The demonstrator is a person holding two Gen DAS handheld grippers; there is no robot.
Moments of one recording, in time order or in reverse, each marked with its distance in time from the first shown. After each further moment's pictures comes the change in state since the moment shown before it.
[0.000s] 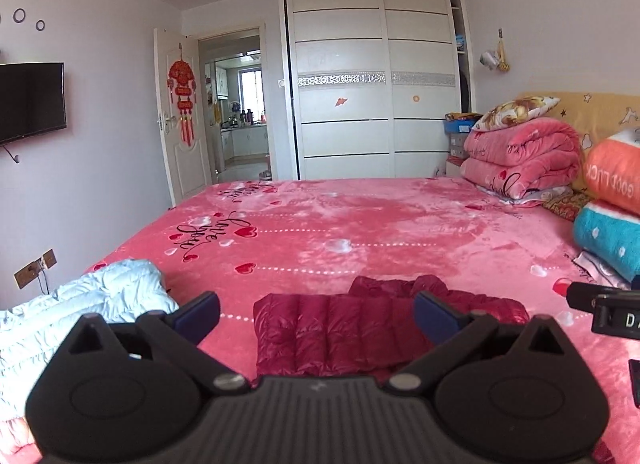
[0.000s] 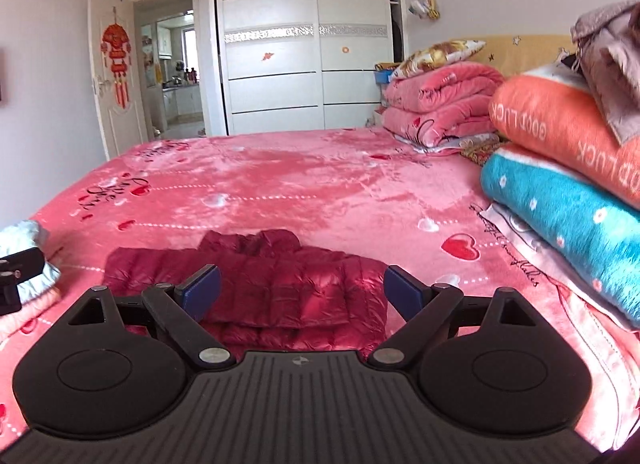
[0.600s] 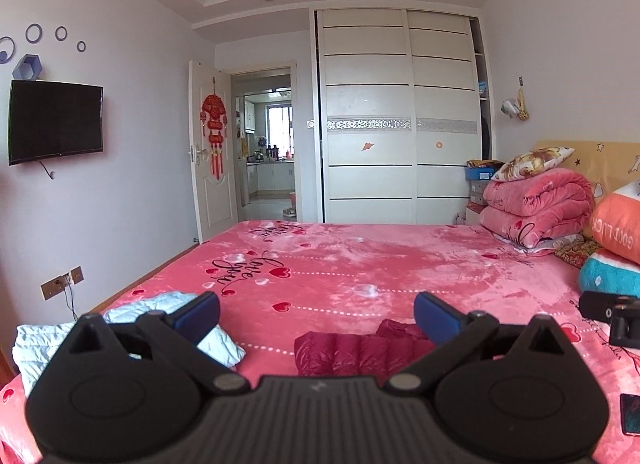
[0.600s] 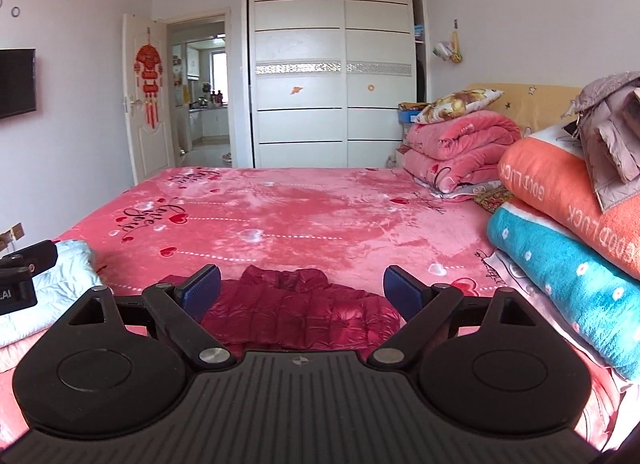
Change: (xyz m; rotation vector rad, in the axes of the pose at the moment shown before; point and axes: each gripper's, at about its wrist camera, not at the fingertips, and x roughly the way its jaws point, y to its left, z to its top) left arm -0.074 0.039 0.015 -0.053 -0.133 0.073; right arm -0.031 0.019 0.005 -0.083 -0.100 0.063
